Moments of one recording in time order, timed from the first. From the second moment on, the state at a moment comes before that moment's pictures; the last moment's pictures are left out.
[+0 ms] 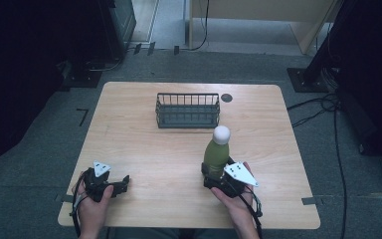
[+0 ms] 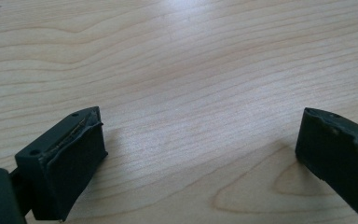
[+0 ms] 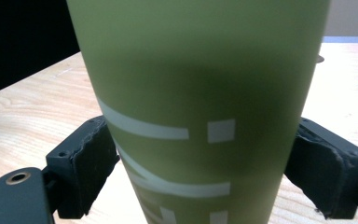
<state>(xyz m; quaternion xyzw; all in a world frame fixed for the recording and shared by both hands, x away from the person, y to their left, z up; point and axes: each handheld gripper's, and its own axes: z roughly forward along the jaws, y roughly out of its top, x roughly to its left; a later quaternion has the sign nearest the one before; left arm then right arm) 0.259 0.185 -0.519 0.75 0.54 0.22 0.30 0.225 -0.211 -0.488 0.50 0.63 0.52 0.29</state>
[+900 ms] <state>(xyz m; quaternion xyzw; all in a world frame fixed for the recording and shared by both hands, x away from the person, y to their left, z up) 0.259 0.185 -0.519 0.75 0.54 0.22 0.30 0.229 -0.204 -0.488 0.48 0.61 0.54 0.33</state>
